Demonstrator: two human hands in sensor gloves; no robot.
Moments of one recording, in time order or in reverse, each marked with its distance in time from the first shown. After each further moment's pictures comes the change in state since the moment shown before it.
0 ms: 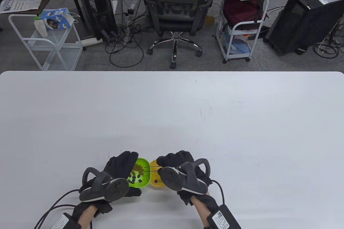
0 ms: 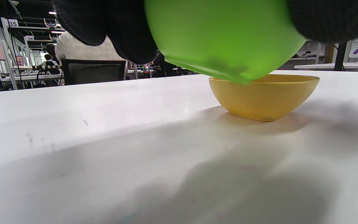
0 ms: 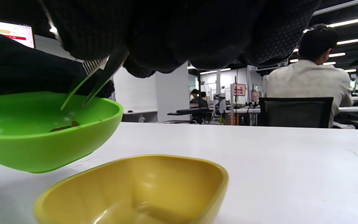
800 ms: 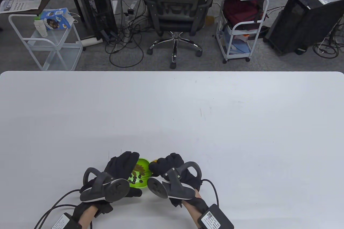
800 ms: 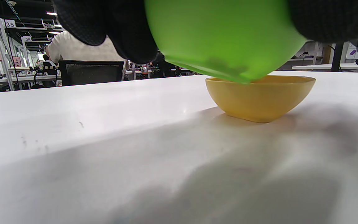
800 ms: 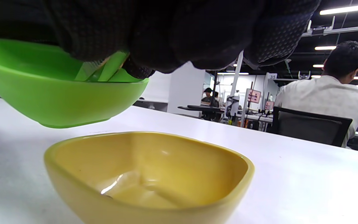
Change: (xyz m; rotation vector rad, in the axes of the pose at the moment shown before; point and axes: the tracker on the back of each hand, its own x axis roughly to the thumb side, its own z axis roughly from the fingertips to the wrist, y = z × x) left_hand 0.003 0.000 -0.001 0.004 -0.009 0.000; right_hand 0.026 0.017 -0.003 0.026 -0.093 0.159
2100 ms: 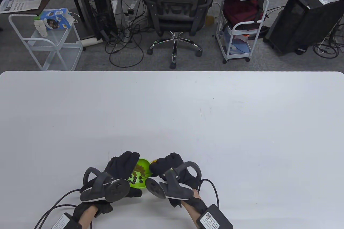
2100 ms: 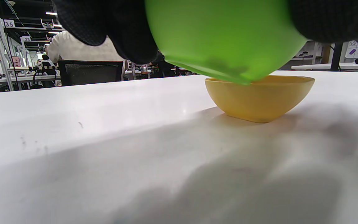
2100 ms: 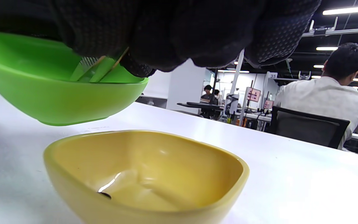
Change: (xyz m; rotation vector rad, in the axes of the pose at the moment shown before) left_hand 0.001 0.001 0.000 -0.001 -0.002 -0.001; right_hand 0.002 -0.002 -0.002 0.016 0.002 0.021
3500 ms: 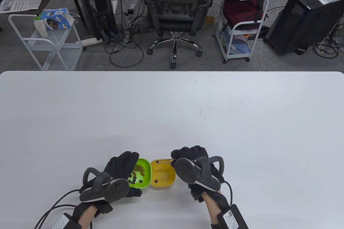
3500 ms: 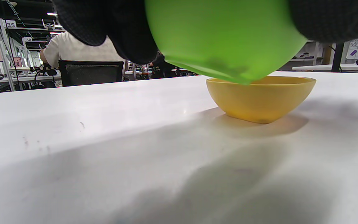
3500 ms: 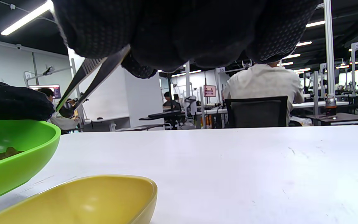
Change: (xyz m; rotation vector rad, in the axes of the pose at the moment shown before) left_hand -0.001 0.000 0.001 0.004 0.004 0.001; right_hand -0.074 -0.018 0.019 -0.038 0.258 -0.195
